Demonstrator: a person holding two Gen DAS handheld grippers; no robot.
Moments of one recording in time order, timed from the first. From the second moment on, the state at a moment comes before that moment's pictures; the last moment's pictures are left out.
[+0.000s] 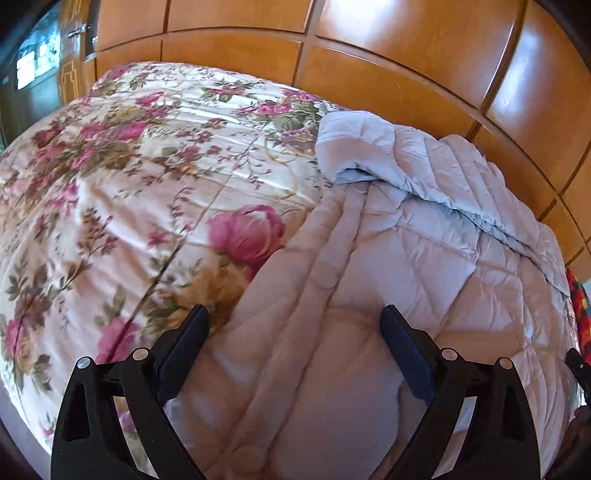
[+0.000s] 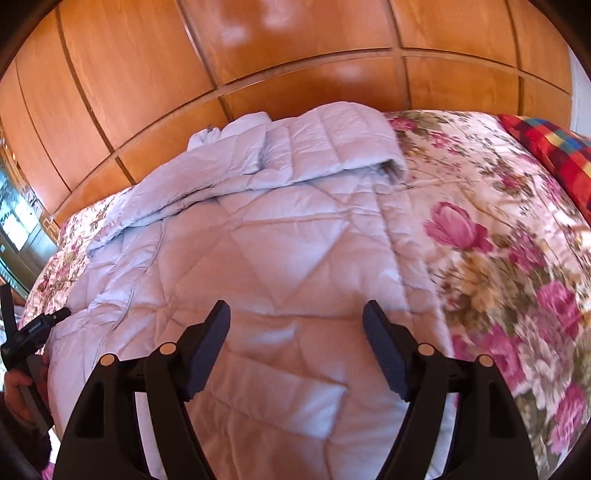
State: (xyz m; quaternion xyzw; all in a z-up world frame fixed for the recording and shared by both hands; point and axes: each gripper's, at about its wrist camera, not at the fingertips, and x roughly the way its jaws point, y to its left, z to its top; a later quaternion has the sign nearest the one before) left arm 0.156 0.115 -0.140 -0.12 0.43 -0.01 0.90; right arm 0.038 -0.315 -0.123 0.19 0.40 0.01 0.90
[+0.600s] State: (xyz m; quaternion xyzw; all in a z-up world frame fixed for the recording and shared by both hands) left arm 0.088 0.157 -0.129 -0.13 0.45 -0.18 0.86; right arm -0.041 -0.393 -0.140 0.32 0.42 0.10 0.84
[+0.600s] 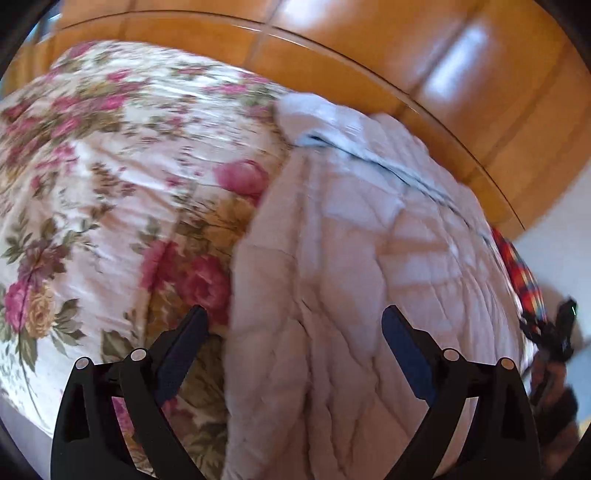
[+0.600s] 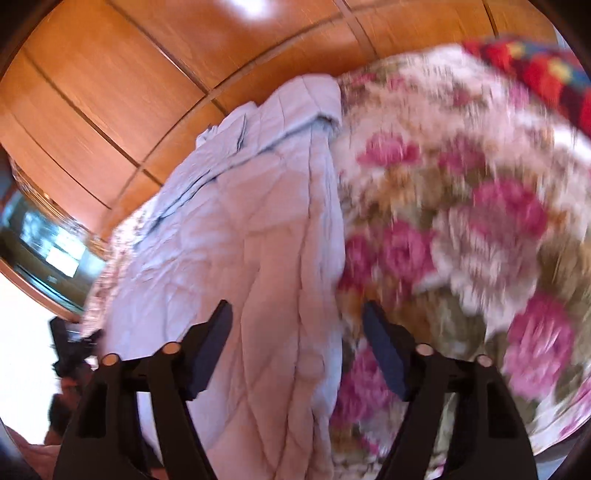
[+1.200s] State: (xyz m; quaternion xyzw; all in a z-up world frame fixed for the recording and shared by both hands) left arm 0.059 0.163 -0.146 -0.18 0.48 -0.27 0.82; right arm -0.060 -0.352 -0.166 0.38 0.41 0.26 0.78
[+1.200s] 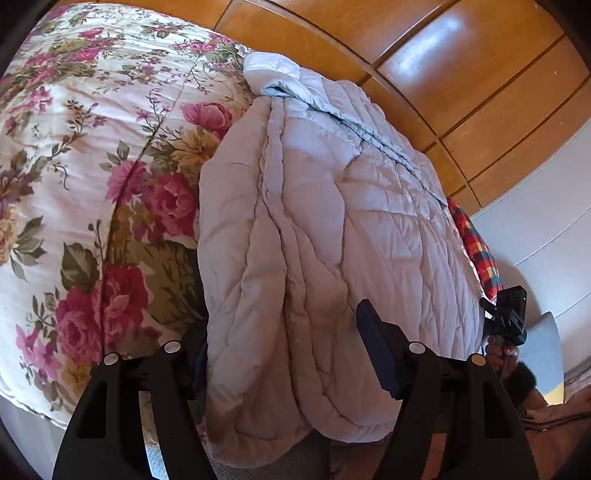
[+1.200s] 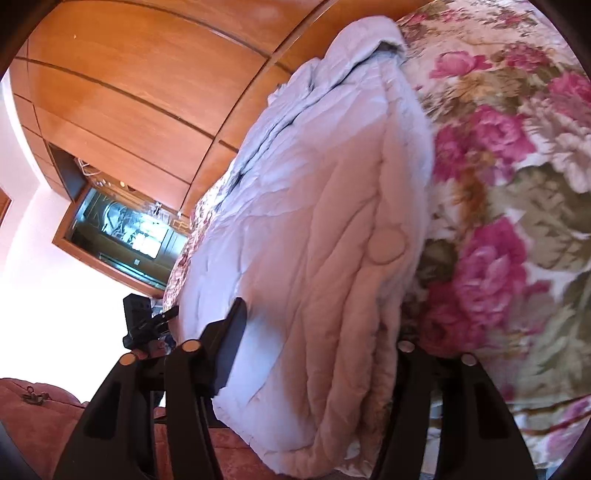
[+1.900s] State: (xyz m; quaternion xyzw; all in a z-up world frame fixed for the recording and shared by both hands) left arm 0.019 0.166 -0.081 -0.25 0.44 -0.33 0.80; right arm -0.093 -0.367 -0.104 0.40 0.33 0.32 0.79
